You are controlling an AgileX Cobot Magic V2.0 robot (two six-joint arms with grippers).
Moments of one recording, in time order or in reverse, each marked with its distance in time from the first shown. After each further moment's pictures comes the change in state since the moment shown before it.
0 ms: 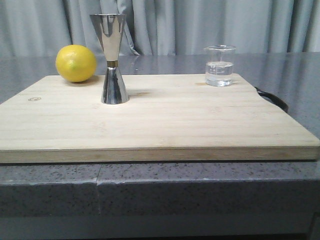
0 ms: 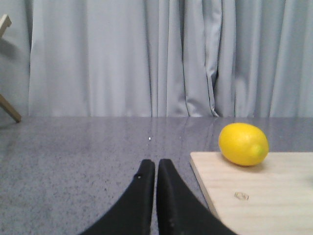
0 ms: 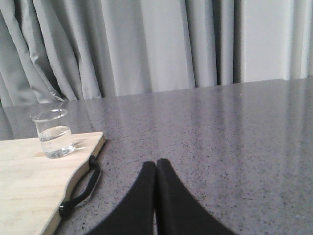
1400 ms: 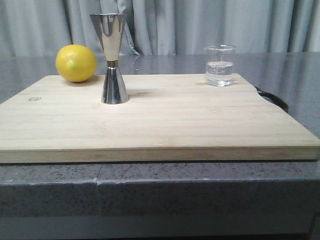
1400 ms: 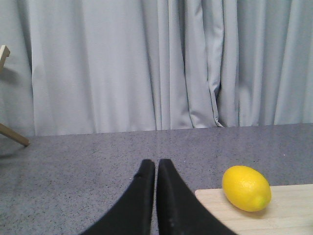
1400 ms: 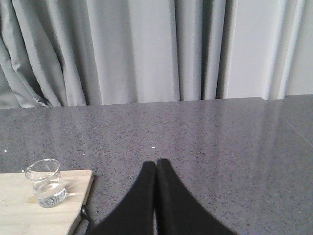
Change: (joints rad) left arm 0.000 0.348 -0.492 0.049 0.262 -0.002; right arm 0.000 0.410 -0.625 -0.060 0.377 -0.014
